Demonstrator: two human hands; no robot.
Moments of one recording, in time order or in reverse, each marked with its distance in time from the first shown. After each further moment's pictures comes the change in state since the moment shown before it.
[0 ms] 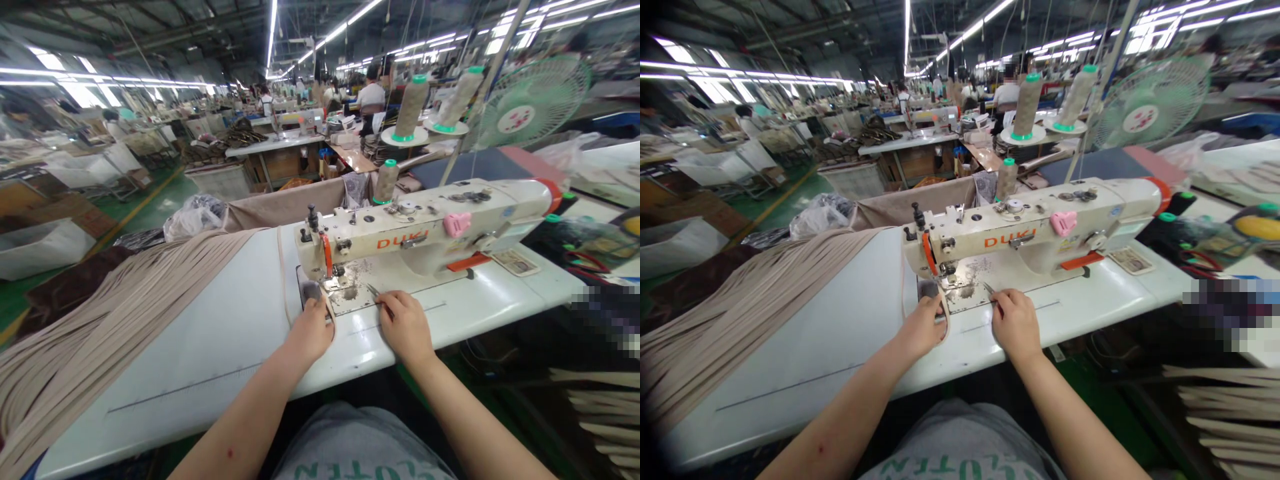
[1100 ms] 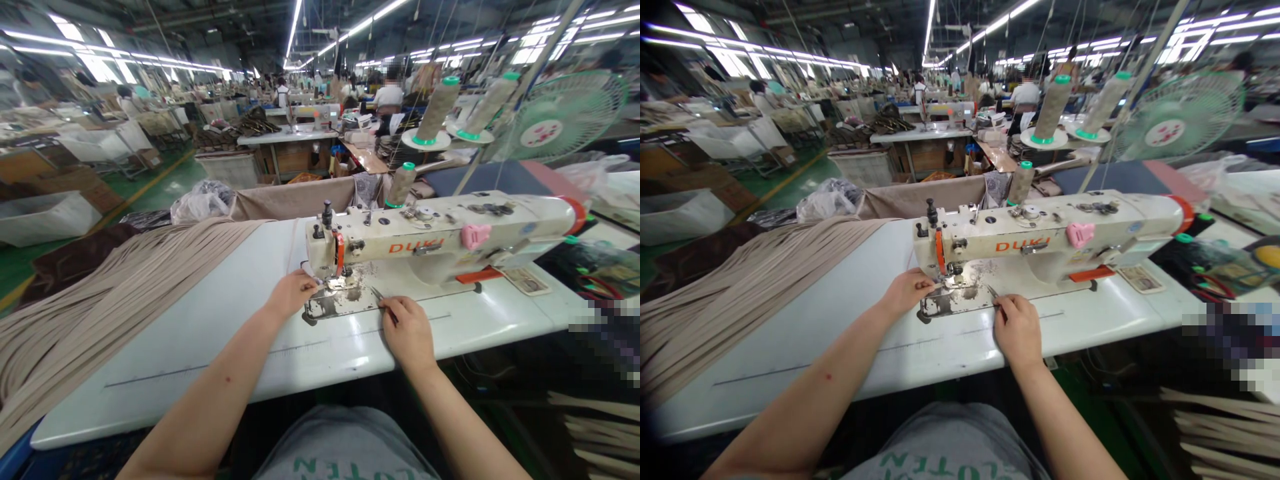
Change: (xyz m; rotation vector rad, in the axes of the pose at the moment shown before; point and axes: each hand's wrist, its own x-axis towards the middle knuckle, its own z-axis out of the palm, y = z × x) left_hand 0.061 -0.066 -0.038 -0.101 0.177 0.239; right_hand 0.002 0.004 0.001 0.012 -0.012 -0.026
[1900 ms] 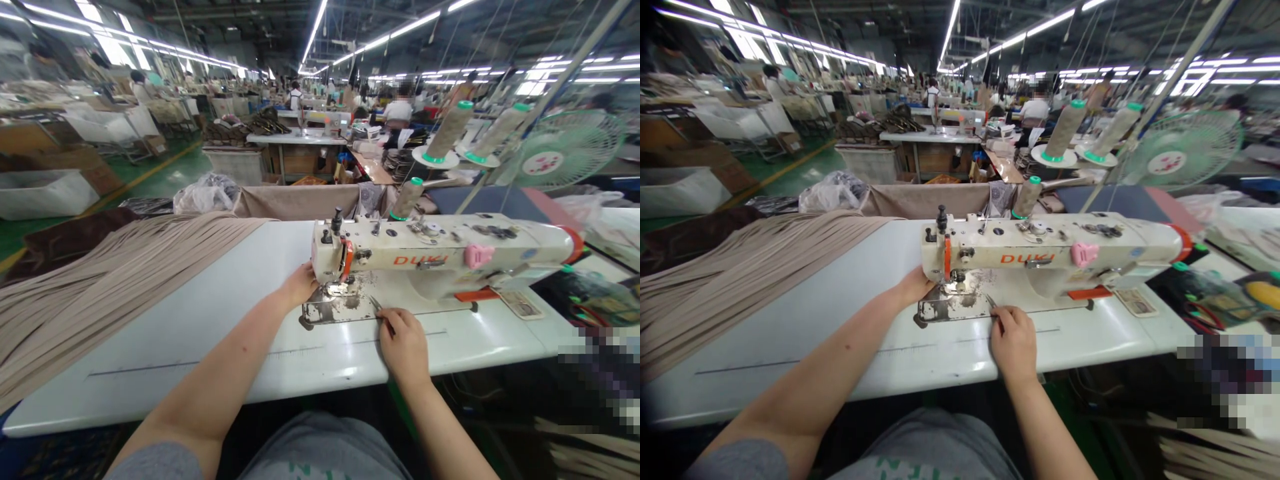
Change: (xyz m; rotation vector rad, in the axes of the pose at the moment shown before) left_hand 0.042 -0.009 0.021 0.038 -0.019 0.124; right_hand 0.001 0.000 -0.001 -0.040 0.001 -0.035
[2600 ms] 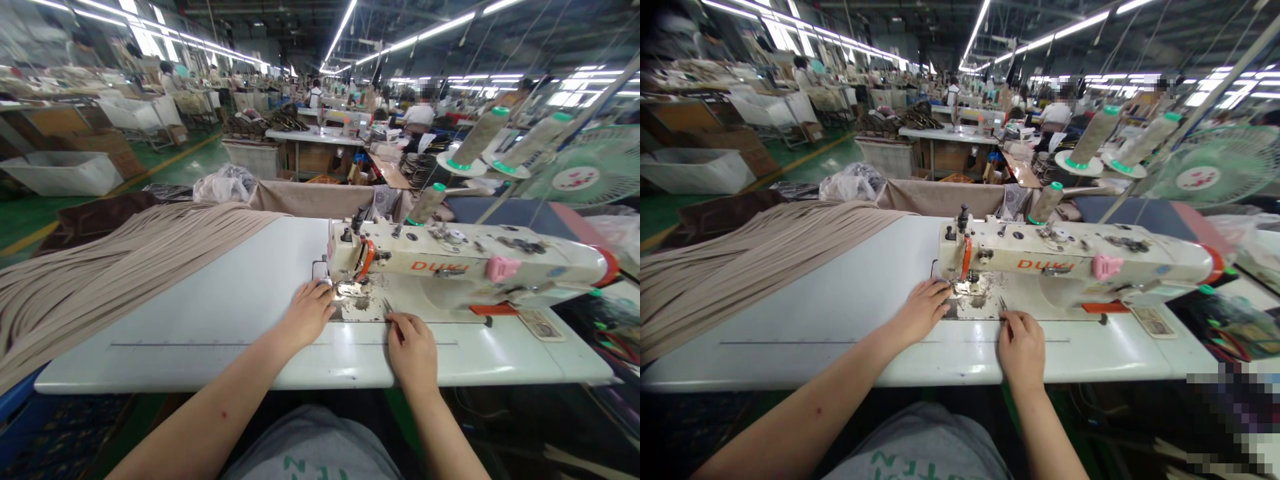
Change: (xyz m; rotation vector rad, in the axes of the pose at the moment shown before) left_hand -0.080 0.055 0.009 0.137 0.059 -0.088; right_hand 0.001 0.000 0.000 -0.031 0.010 -0.047
